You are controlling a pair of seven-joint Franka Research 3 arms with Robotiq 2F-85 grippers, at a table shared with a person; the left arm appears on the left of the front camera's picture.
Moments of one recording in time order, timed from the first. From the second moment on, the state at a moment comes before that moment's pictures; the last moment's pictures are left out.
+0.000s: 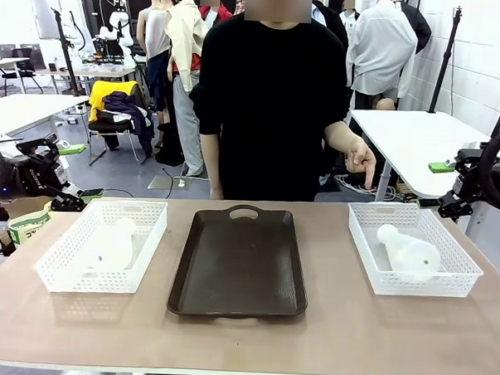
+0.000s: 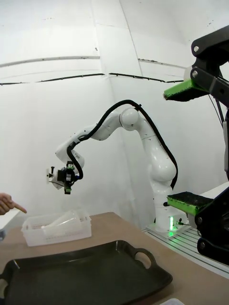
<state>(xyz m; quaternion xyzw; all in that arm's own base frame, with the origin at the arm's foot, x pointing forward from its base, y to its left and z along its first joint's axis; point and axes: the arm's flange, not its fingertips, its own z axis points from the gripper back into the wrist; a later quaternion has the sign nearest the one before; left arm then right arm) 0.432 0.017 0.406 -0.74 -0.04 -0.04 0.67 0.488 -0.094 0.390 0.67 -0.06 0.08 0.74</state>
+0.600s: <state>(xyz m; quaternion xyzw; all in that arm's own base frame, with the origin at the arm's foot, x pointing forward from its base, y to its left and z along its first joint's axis) 0.432 0.017 0.406 -0.74 -0.04 -0.04 0.67 0.531 -0.051 0.511 0.29 -0.18 0.15 0.93</state>
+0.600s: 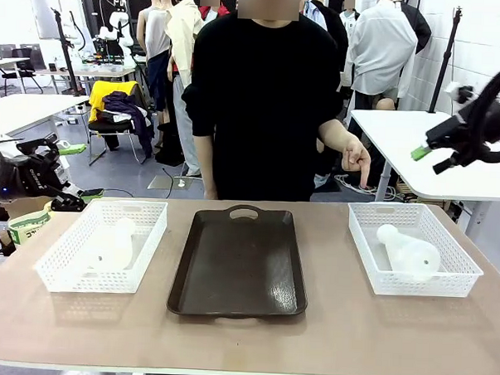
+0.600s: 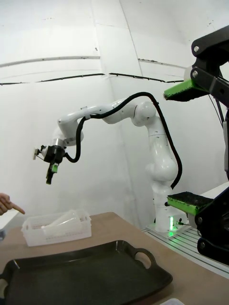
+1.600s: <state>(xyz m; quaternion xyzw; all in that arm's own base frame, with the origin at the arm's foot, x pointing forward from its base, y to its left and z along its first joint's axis) 0.432 0.017 0.406 -0.74 -0.04 -0.04 0.67 0.586 0.063 0.385 -0.02 -0.09 0.10 0.99</state>
